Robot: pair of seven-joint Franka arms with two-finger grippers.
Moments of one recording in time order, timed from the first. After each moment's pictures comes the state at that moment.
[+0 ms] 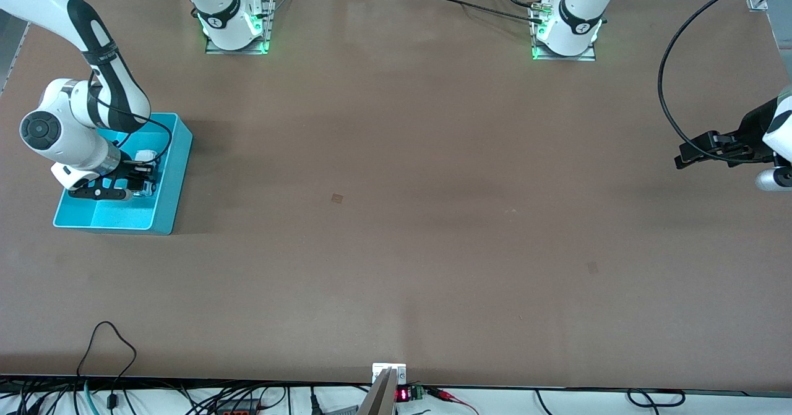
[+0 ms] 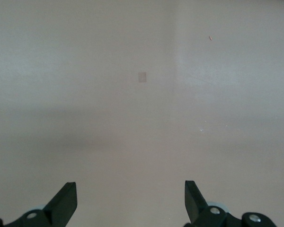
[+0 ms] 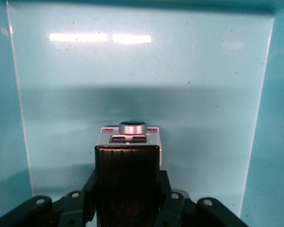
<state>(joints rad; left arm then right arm) 0.07 0.17 -0.04 -1.47 -0.05 1.61 -0.03 -0.33 0.38 0.05 -2.21 -0.29 2.52 -0.03</state>
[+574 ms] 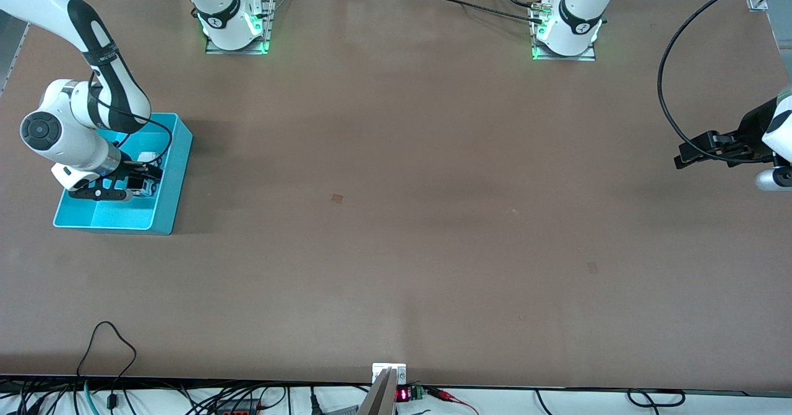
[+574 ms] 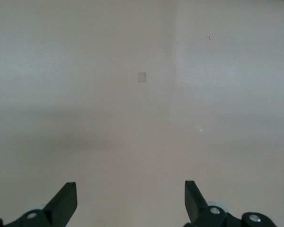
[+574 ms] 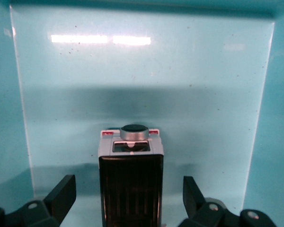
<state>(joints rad) 0.07 0.17 -0.04 -1.47 -0.05 1.61 -0.03 -0.33 0.38 0.06 -2.21 -0.29 2.53 -0.03</state>
